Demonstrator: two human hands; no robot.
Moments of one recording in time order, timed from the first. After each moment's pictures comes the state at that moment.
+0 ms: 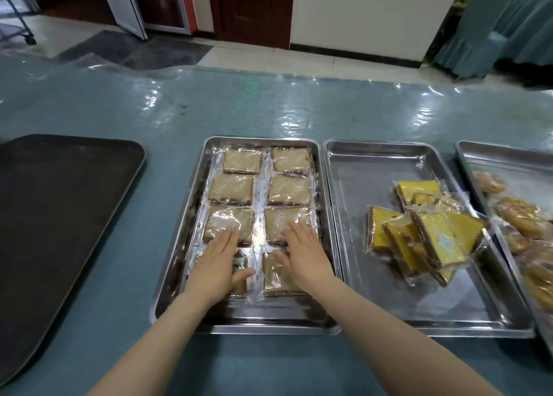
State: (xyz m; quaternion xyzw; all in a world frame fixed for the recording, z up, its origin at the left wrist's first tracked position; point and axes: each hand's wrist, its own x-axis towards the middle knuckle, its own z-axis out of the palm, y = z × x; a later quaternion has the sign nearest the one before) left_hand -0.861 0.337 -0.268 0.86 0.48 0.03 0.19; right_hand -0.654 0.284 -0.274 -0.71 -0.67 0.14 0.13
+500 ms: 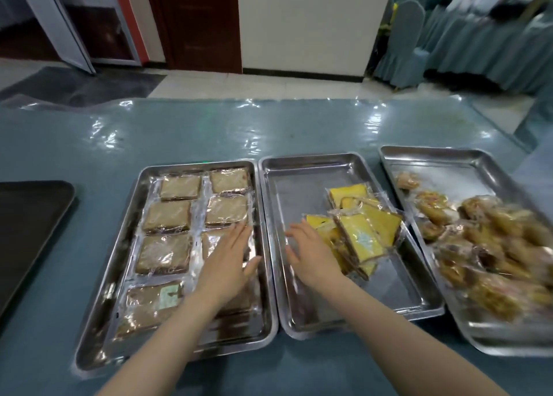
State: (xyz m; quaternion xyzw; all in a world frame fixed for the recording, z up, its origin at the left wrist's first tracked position) left_hand -0.721 0.306 -0.219 0.89 0.39 0.12 0.19; right_hand -0.537 0.225 -0.218 -0.75 -0.60 0.13 0.24
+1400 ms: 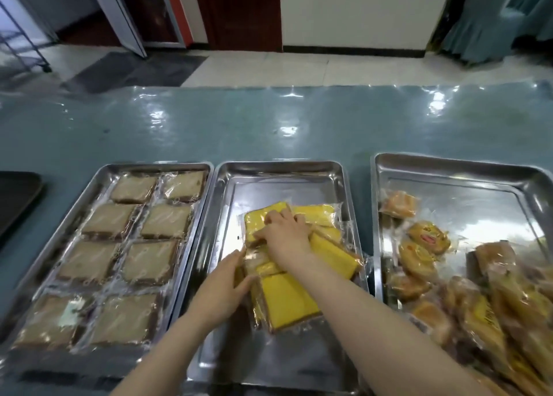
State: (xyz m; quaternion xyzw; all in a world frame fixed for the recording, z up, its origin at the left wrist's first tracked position) left_hand -0.533 0.266 -0.237 0.78 0.51 0.16 0.32; right_hand -0.364 0.300 -0.241 -0.69 -0.72 0.09 0.09
